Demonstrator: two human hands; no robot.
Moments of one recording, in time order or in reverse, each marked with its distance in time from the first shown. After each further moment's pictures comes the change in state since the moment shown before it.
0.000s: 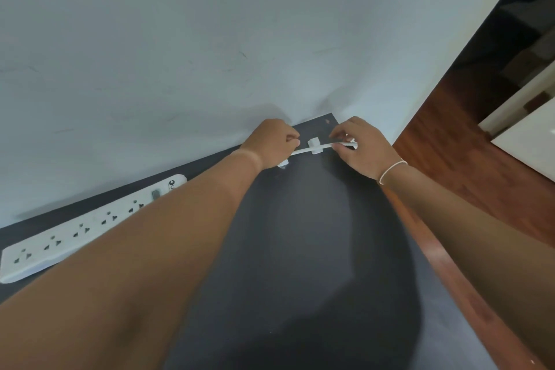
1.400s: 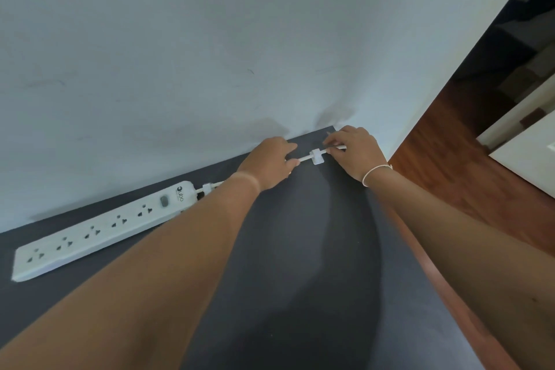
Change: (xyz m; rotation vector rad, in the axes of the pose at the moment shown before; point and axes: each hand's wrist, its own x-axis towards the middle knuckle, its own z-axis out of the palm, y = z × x) left_hand -0.025 -0.002 -0.001 0.119 0.012 -0.026; right_hand 0.016 -0.016 0.003 -0.129 -0.003 0.101
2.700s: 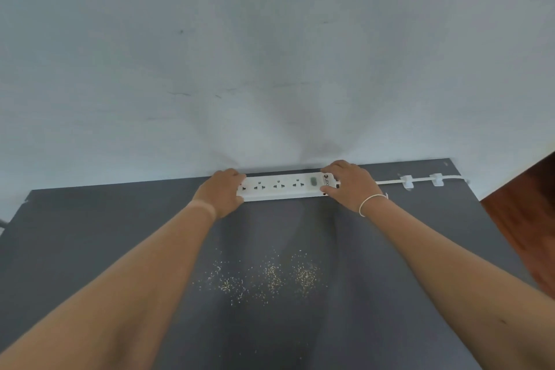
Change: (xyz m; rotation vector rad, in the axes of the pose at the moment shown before) left_hand -0.244 -0.234 -0.094 0.172 0.008 -0.435; right_hand -0.058 -0.241 0.086 -0.227 -0.271 -0.271
